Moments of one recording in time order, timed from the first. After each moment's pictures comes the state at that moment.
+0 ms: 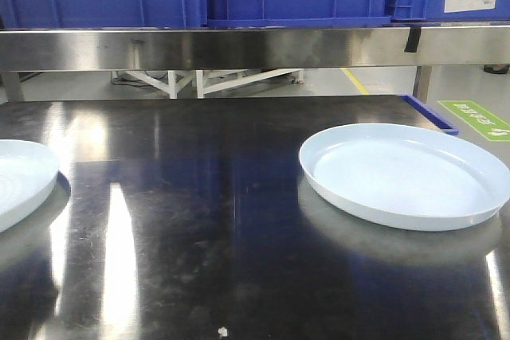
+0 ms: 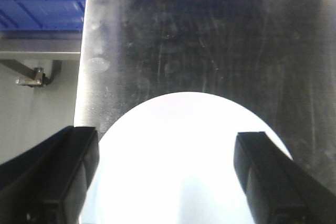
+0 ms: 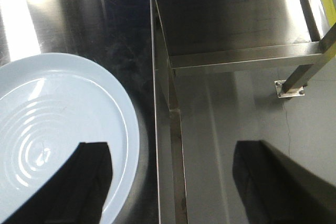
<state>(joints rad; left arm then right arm) -0.12 1.31 -0.99 0.13 0.69 -0.20 0.00 1.13 -0.71 0.05 0.41 0.12</state>
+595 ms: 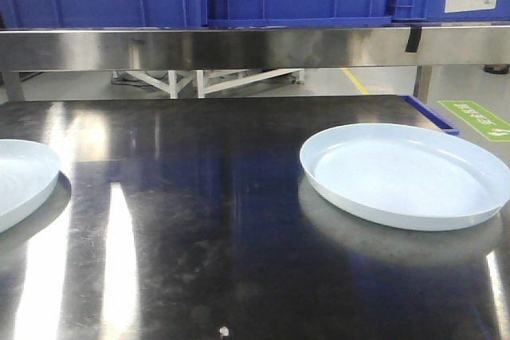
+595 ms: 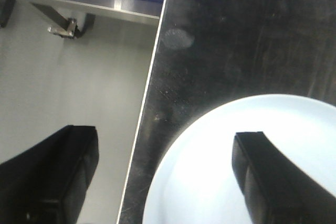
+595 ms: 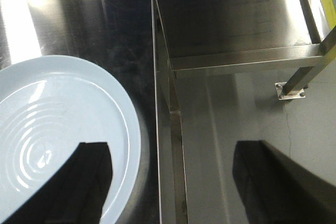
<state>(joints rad) 0.05 1.46 -0.99 0.13 0.68 -0.20 0.00 1.13 -0.71 0.05 0.40 0.12</state>
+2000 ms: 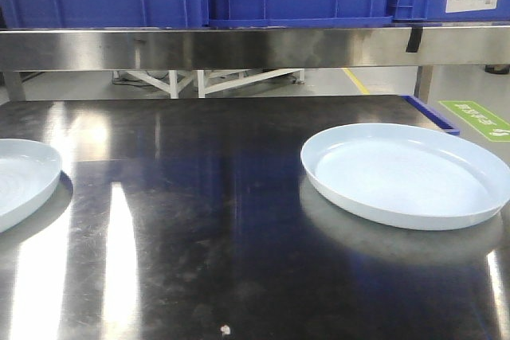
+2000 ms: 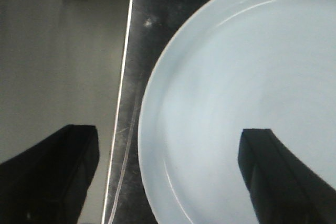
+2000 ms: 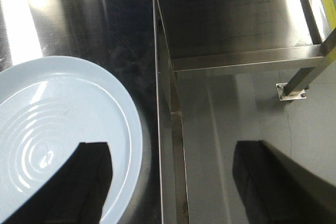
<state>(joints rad) -0.01 1.39 -0.82 0.18 0.70 -0.23 0.00 1.13 -0.71 0.05 0.40 0.12</state>
